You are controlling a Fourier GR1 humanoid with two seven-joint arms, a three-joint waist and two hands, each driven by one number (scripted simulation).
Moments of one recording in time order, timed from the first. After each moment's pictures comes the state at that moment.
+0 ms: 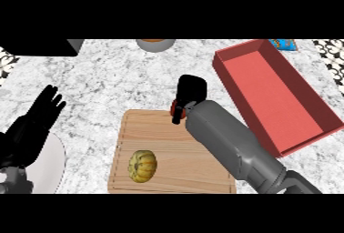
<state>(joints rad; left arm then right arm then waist) -0.04 0.34 0.09 -1.62 0.33 -0.01 0.23 -0.99 0.00 0.64 -0.67 0.53 -0.06 0.85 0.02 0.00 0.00</state>
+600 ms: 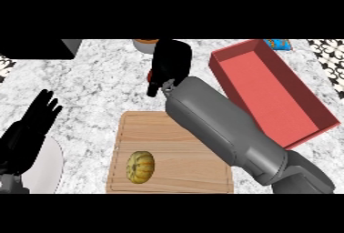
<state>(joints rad) 0.01 0.32 0.10 -1.67 0.32 0.00 0.25 -1.19 -0.02 0.63 -0.82 0.68 -0.10 0.98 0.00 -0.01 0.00</state>
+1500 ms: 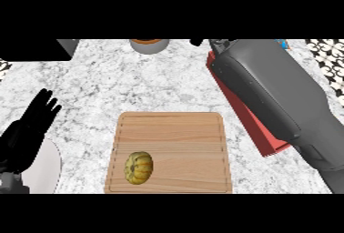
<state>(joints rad) -0.01 0.32 0.12 -1.65 0.31 -0.01 0.25 -1.25 -0.26 0.44 -1.03 0.88 -0.02 1.09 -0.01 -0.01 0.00</state>
